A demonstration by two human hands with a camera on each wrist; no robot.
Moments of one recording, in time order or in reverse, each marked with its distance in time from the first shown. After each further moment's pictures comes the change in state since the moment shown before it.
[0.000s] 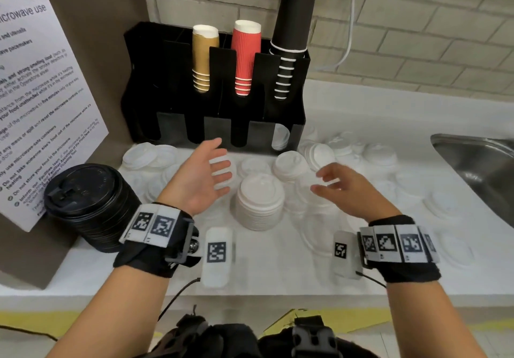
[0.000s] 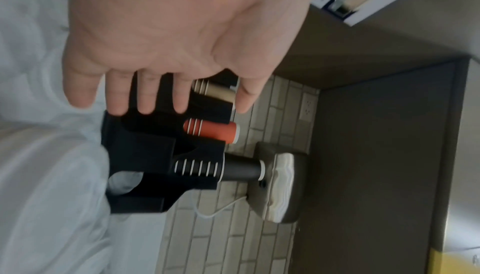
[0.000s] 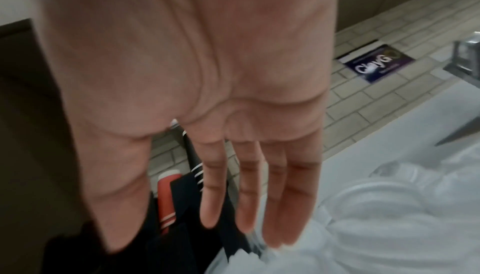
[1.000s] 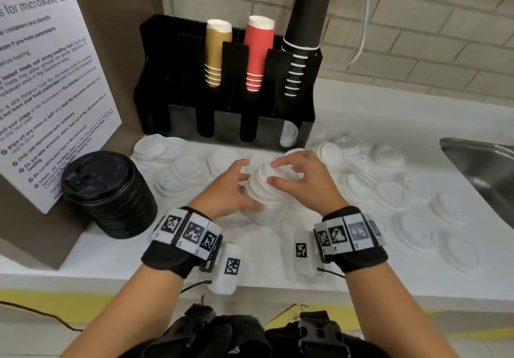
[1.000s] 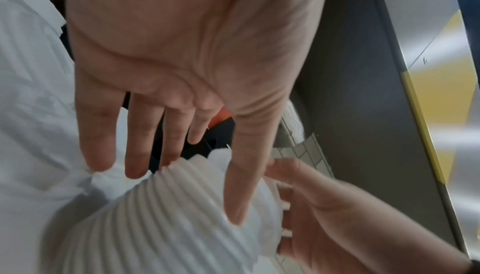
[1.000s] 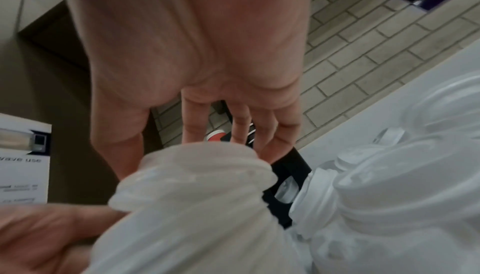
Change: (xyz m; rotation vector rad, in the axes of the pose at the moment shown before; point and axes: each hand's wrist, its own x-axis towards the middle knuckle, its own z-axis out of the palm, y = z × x) left_hand -0.006 -0.035 0.004 0.775 -0.116 0.165; right_hand 0.013 -0.050 0.059 0.129 0.089 -0.262
